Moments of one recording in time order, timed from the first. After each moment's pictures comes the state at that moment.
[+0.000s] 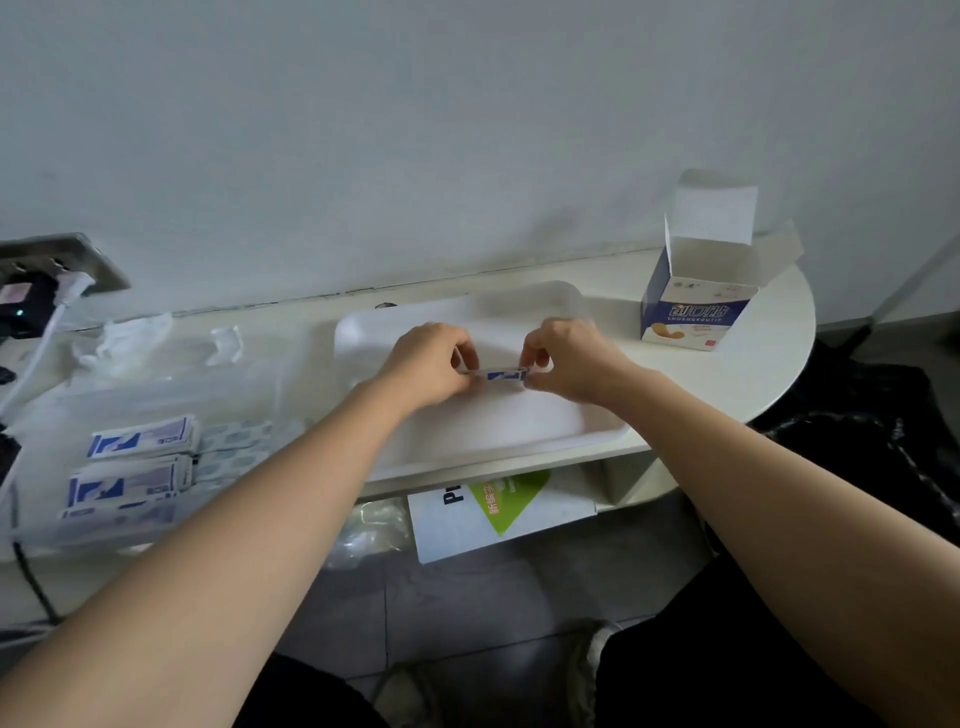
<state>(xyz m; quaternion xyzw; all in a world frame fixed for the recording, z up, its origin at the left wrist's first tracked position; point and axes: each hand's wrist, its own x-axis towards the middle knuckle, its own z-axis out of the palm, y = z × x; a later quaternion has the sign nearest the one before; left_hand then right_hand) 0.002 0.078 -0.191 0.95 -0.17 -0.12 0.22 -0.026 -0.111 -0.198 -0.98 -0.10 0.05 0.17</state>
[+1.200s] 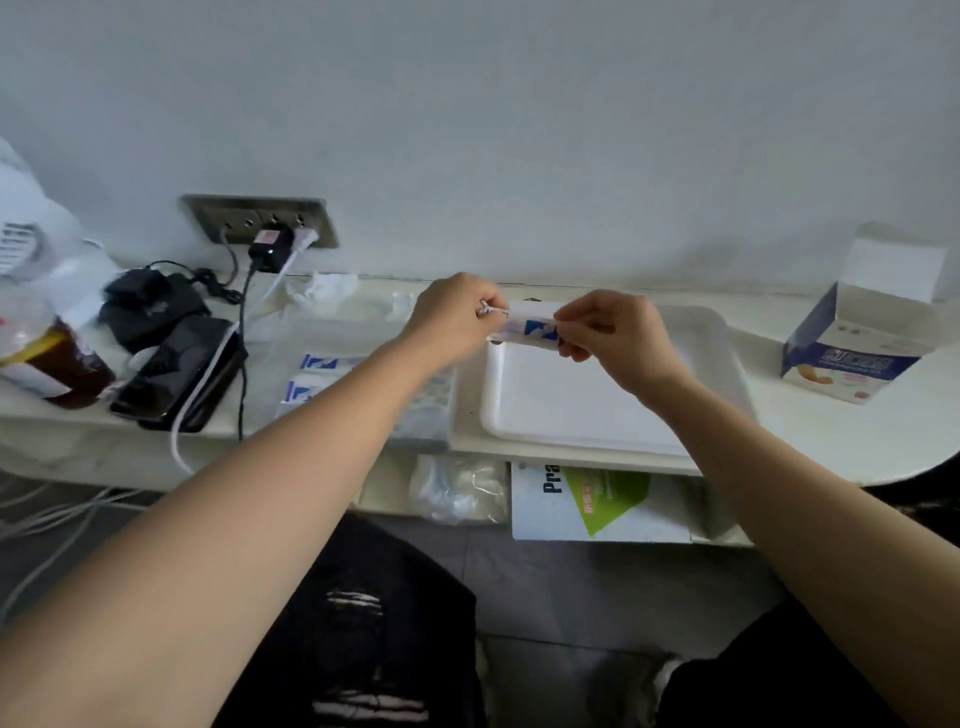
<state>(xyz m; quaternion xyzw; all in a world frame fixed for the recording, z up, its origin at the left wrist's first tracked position) -0.039 0.195 -0.126 0.94 -0.05 0.00 0.33 -0.043 -0.005 -0.158 -0.83 -0.08 -0.01 0.56</state>
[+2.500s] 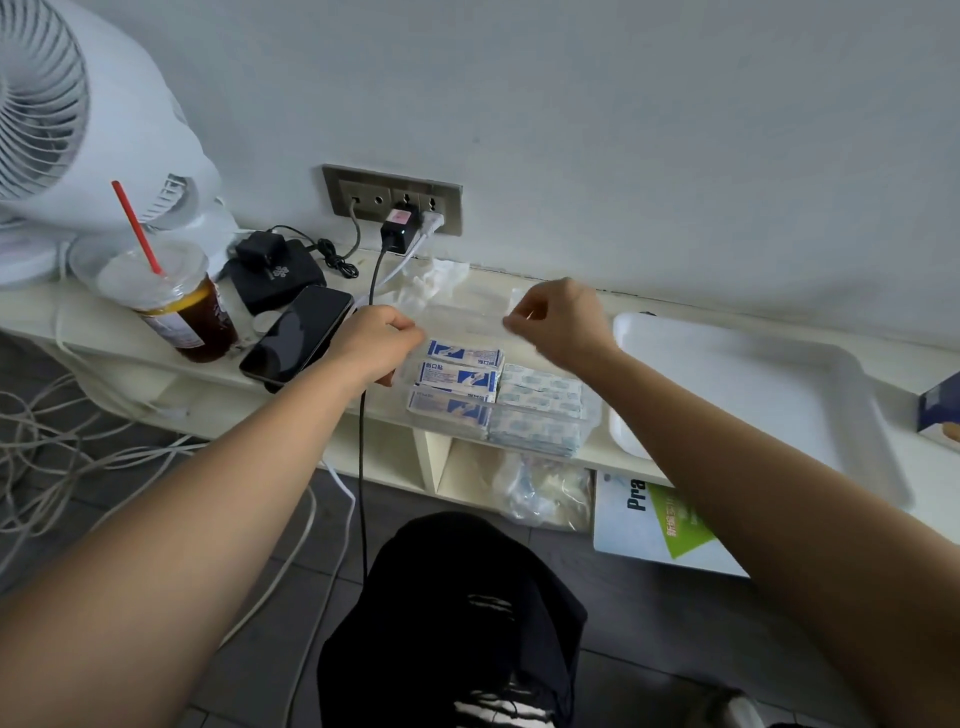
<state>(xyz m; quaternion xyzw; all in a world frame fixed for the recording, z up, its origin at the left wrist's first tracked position) -0.079 0.397 -0.154 0.88 0.19 -0.03 0.44 -0.026 0.191 -0.140 -0.94 -0.13 0.01 0.33</state>
